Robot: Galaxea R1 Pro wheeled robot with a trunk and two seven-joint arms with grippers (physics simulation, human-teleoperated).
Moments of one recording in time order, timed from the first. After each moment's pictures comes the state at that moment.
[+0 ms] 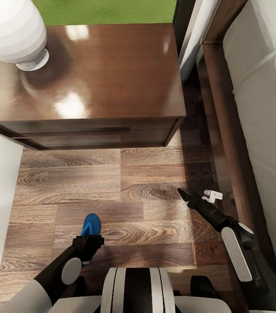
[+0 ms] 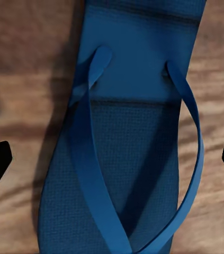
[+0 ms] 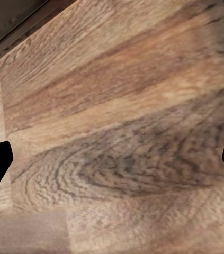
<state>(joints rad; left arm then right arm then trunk) -0.58 0.12 -0.62 -1.08 -2.27 -0.67 -0.89 -0.41 -0.09 -0.07 -1.51 -0.54 0.45 0.23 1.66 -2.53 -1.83</state>
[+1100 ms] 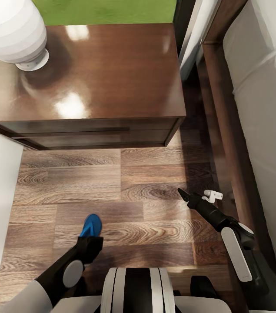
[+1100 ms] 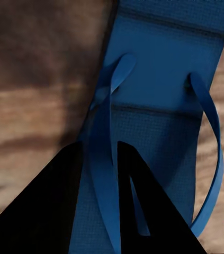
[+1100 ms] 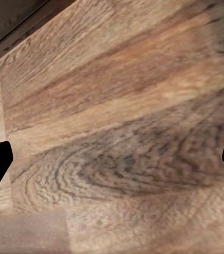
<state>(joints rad) -0.58 0.12 -0.66 -1.07 -2.27 -0.68 -0.90 -0.41 -0.09 -0.07 -1.51 -0.54 0.45 0.23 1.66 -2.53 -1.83</state>
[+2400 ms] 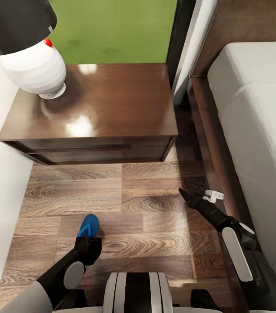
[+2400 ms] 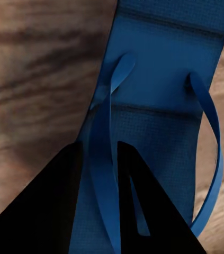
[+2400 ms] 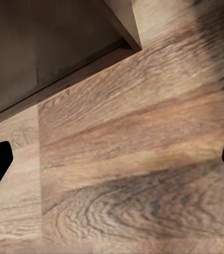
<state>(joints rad) -0.58 0.12 -0.69 -1.08 -2.27 -0.67 -0.98 -0.41 -0.09 -0.08 -1.51 -0.54 0.45 0.23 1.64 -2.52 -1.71</state>
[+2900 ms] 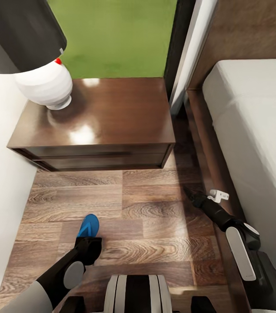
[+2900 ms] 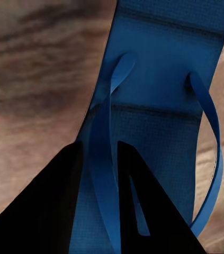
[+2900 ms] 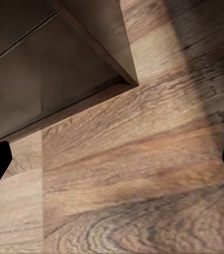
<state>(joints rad) -0.58 0.12 -0.68 -1.08 -2.27 -0.67 -0.97 -0.41 -0.09 -0.12 -1.51 -0.54 0.45 0.23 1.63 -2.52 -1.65</state>
